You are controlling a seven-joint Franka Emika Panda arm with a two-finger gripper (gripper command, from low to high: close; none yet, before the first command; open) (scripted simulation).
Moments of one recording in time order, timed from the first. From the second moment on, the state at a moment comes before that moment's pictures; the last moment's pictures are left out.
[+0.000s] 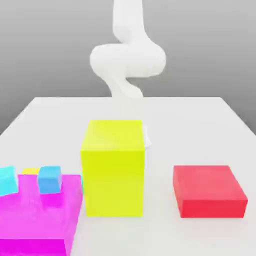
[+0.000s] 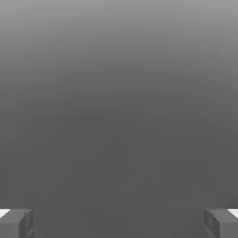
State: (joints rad) arm 0.05 -0.77 -0.05 -2.27 0.05 2.32 0.75
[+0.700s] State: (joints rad) arm -0.01 -0.05 -0.71 -2.66 0.19 2.74 -0.17
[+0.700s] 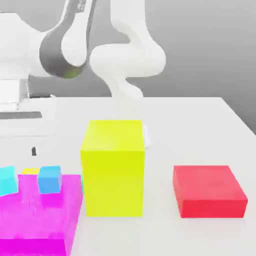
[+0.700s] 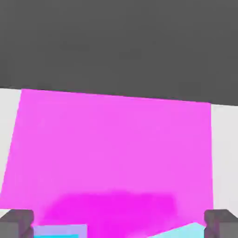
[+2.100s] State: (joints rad) arm -0.16 0.03 -0.69 -2.59 0.04 2.66 -0.32
